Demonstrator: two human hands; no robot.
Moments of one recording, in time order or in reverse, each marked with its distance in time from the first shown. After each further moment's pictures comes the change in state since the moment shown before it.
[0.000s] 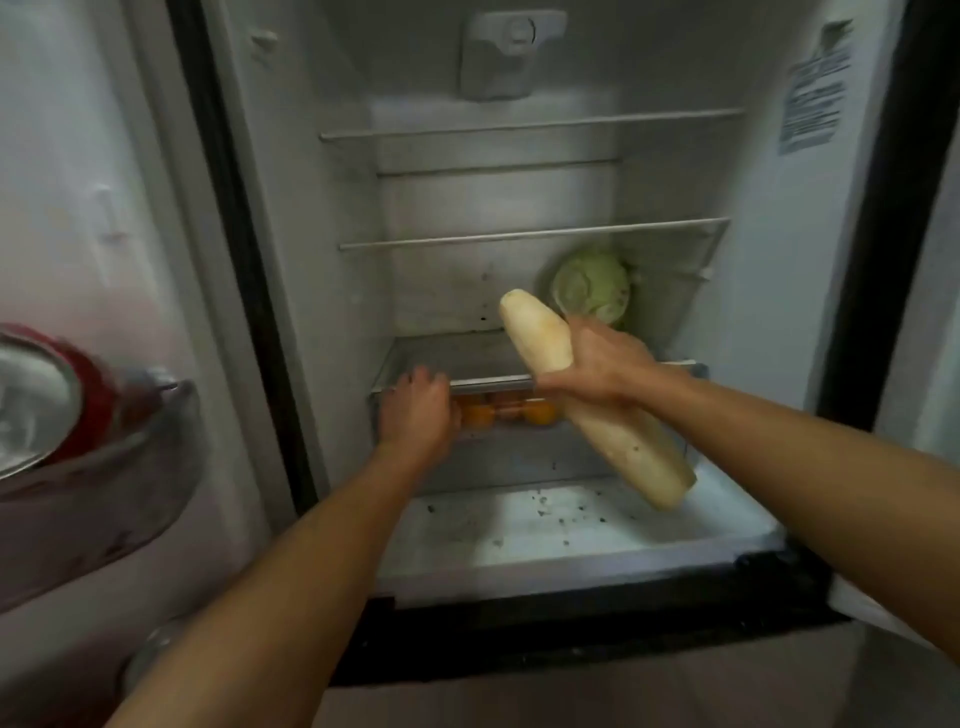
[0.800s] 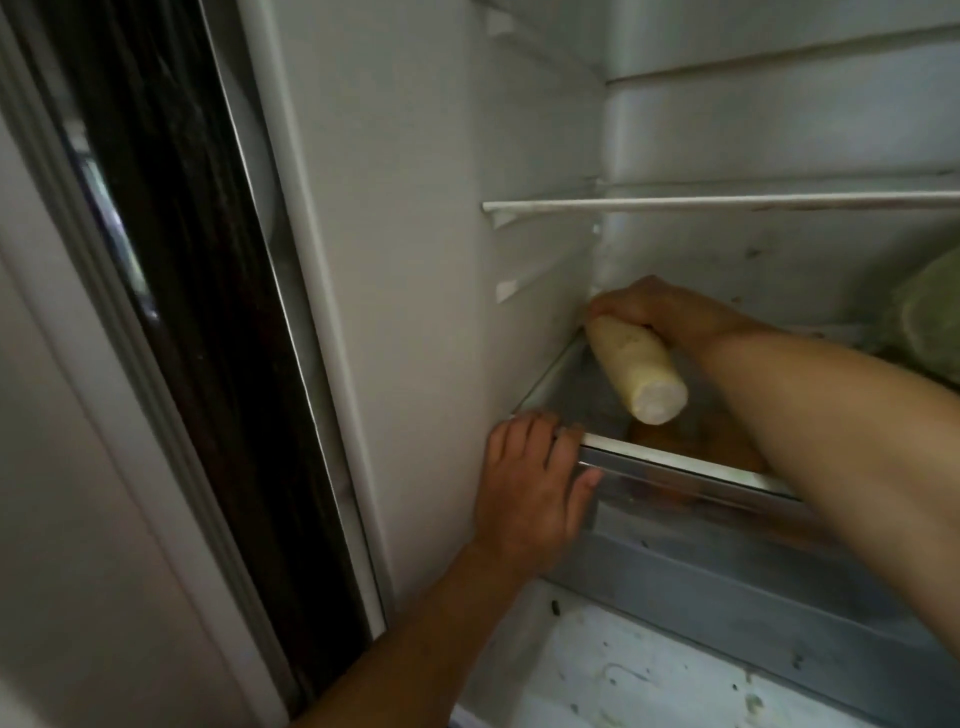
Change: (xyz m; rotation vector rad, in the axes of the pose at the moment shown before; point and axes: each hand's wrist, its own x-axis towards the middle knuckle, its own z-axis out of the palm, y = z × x) left_hand 0.040 -0.042 0.109 -0.080 0.359 -0.039; right_hand 0.307 -0.103 0.132 0.615 -0.424 -0.047
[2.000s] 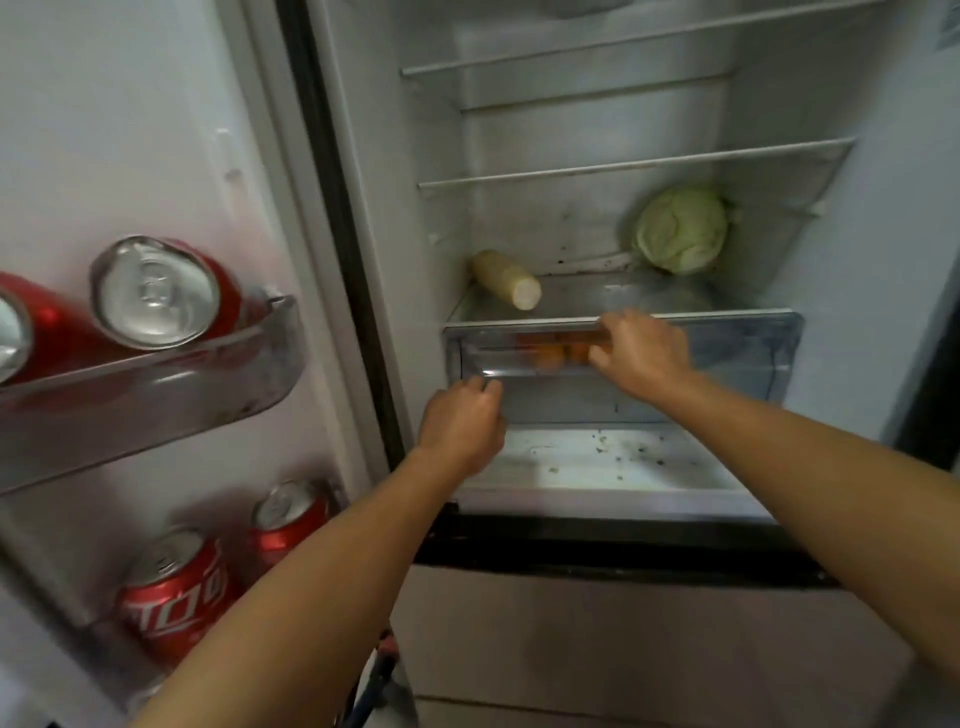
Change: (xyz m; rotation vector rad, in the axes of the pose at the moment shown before) left_hand -0.078 0.046 -0.145 0.075 -0.409 0.112; right_hand -0.311 0.071 0.023 -0.674 0.489 -0.083
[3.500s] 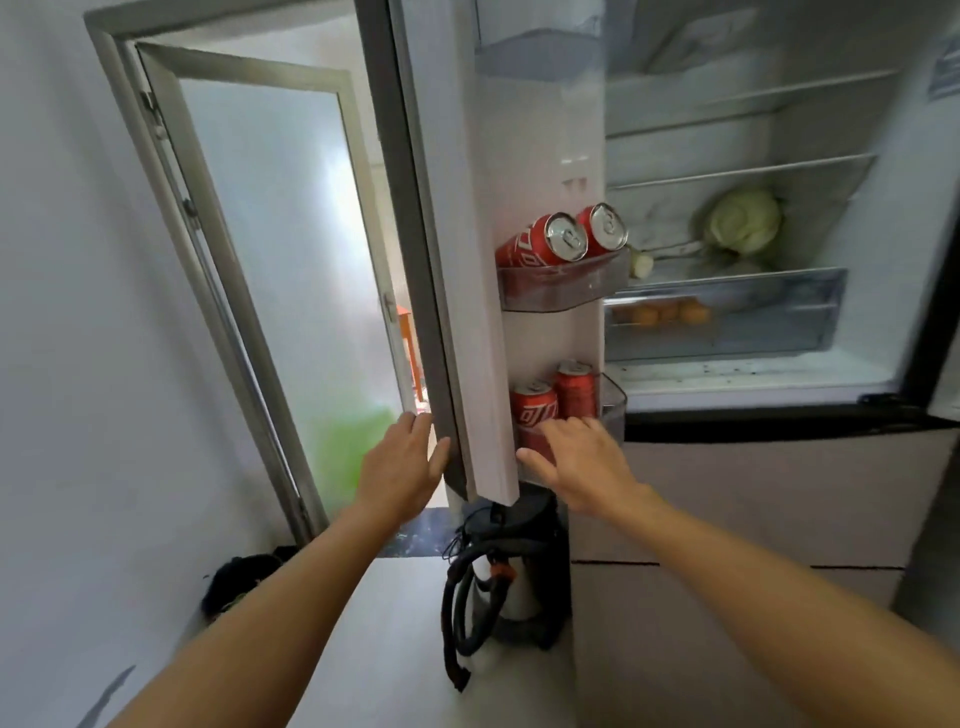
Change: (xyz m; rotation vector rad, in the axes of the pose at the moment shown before) left_hand -0.366 -0.243 -0.153 -0.138 0.055 -0.236; right_hand -0.310 -0.371 -0.034 0.125 -0.077 -0.265
